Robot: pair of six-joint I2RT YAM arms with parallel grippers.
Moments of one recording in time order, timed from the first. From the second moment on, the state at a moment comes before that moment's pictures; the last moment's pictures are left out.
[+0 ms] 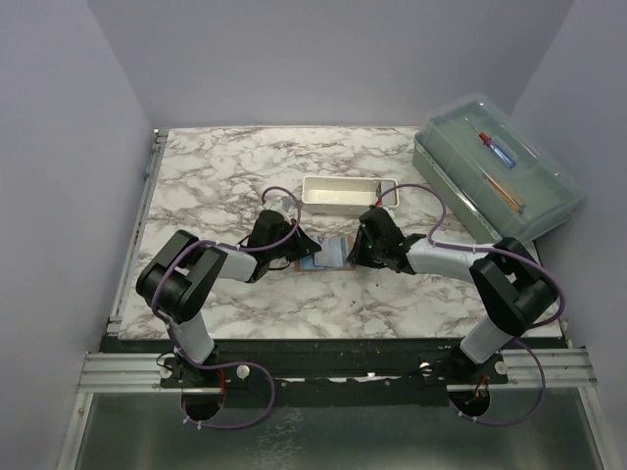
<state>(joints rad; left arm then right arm) -0.51 1.74 0.63 0.58 0.29 -0.85 0.67 1.65 0.80 -0.06 0.08 0.74</state>
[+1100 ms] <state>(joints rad) -0.48 1.74 0.47 0.81 0.35 -0.94 0.66 1.65 0.79 -0.04 0.07 0.74</state>
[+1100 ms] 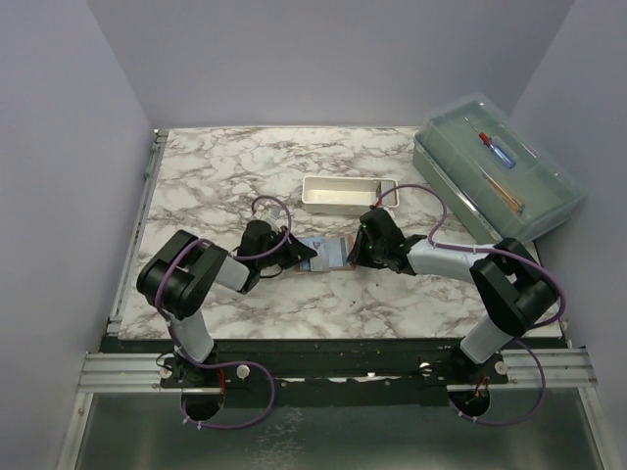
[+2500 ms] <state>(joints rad) -0.39 1.91 0.70 0.67 0.65 -0.92 0.66 1.64 0.78 -0.02 0.05 0.70</state>
